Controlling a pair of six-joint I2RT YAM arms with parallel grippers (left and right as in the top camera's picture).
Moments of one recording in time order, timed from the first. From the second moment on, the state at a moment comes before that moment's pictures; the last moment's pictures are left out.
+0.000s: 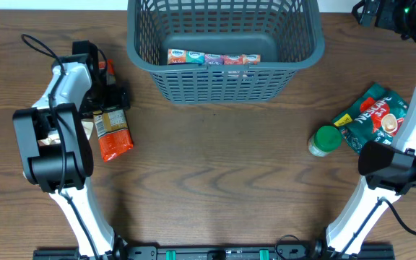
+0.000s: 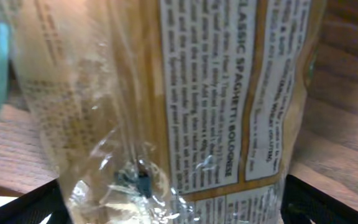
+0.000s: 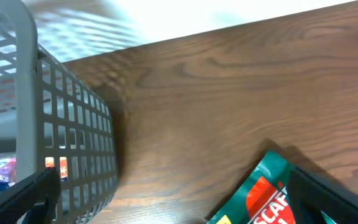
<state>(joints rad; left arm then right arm) 0.12 2.16 1.56 -0.92 0.04 -0.11 -0.24 2.14 2.66 -1.42 -0.15 0.03</state>
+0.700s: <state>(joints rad) 0.12 2.12 1.56 -0.98 0.05 -0.12 -0.24 2.14 2.66 -1.43 -0.15 0.03</state>
